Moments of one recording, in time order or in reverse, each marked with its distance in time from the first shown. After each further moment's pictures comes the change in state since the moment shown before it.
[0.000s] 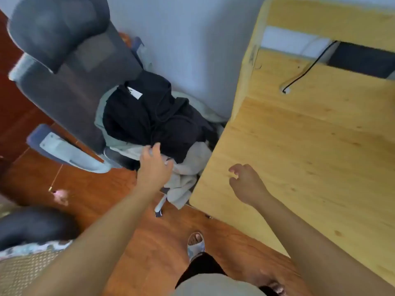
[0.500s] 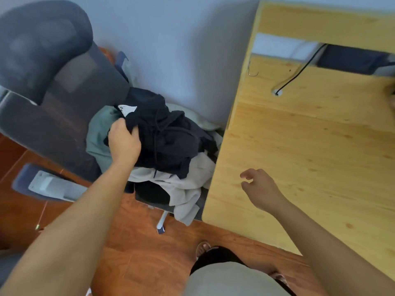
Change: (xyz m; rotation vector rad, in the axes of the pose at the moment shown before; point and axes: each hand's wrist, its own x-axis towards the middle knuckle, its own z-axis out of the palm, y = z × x) left_hand 0.150 -0.026 -0.087 -0.190 0.378 0.083; right_hand 0.009 -0.033 -0.003 0.027 0.088 0.177
